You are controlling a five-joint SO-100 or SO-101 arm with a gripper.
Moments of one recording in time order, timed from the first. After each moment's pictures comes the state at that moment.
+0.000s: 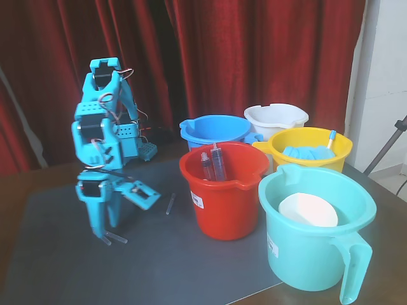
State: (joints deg) arm 9.4 71.5 99.7 50.1 16.8
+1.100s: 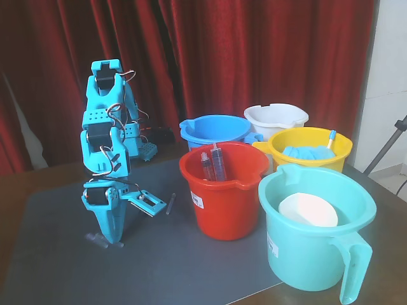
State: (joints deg) arm 9.4 67.9 101.7 35.5 18.4
